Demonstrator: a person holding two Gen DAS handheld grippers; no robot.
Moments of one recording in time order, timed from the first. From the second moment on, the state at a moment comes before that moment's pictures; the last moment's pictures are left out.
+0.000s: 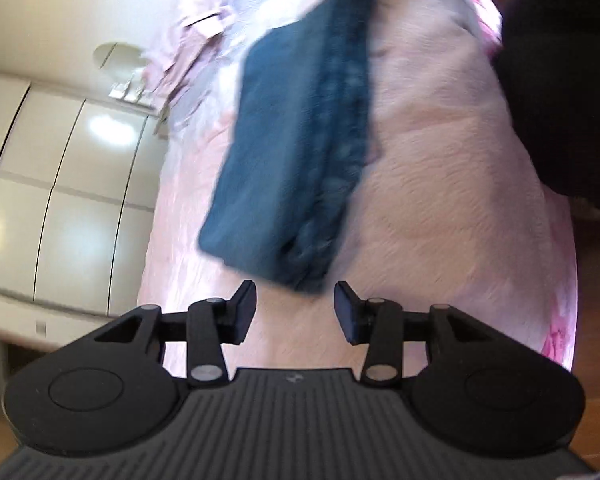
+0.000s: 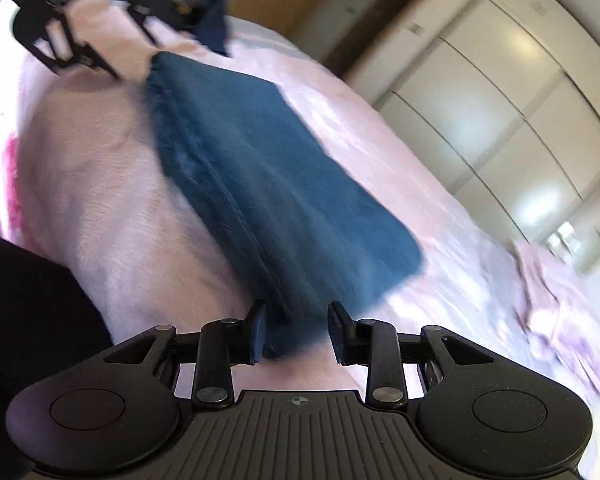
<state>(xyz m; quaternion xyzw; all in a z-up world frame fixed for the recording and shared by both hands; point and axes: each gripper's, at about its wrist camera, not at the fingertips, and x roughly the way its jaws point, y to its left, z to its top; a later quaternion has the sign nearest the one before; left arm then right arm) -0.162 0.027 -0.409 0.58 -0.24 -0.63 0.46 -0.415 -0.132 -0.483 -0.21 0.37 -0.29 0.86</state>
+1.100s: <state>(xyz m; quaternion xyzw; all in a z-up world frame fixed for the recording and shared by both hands) -0.101 -0.162 -0.367 0.33 0.18 -0.75 0.54 -0.389 -0.371 -0.440 0.26 0.22 -0.38 0.86</state>
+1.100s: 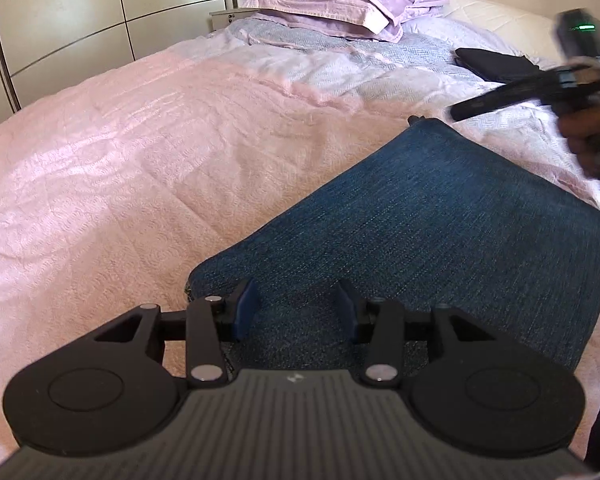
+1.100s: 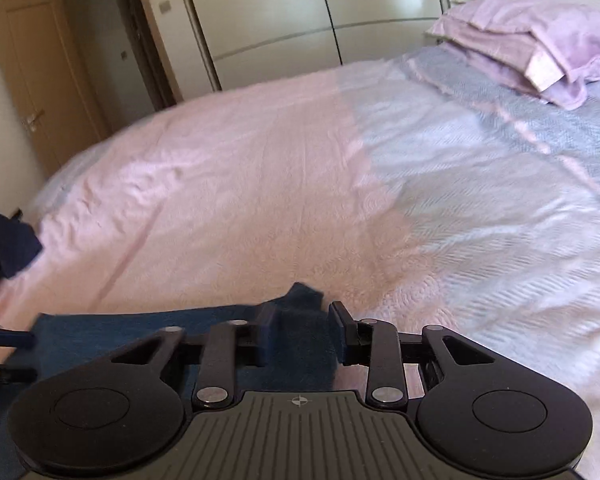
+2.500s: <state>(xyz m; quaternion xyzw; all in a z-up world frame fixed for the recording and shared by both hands) -0.069 -0.136 -0.370 0.29 0.22 -0.74 0.57 -0.384 -0.374 -0.476 0.32 0.24 -0.32 0.86</state>
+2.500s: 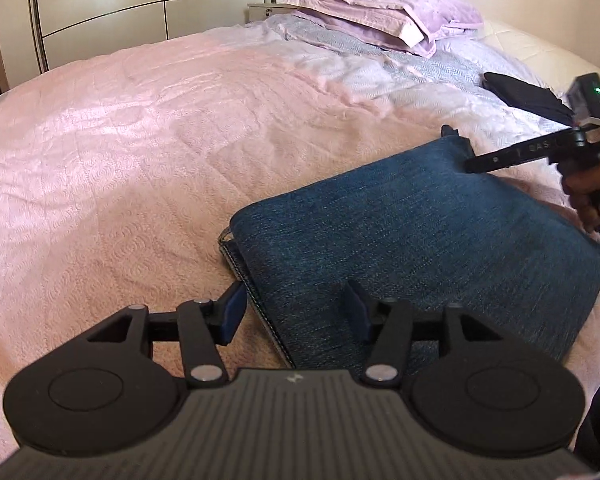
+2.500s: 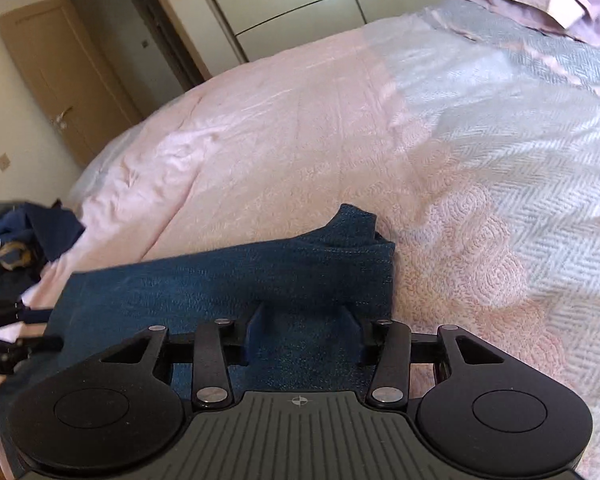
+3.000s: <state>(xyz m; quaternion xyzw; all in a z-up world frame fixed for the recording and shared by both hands) -0.101 -0.064 -0.370 0.27 0.21 -0.76 0.56 -0.432 -0.217 -0.465 0.29 0.22 -0.32 0.88</state>
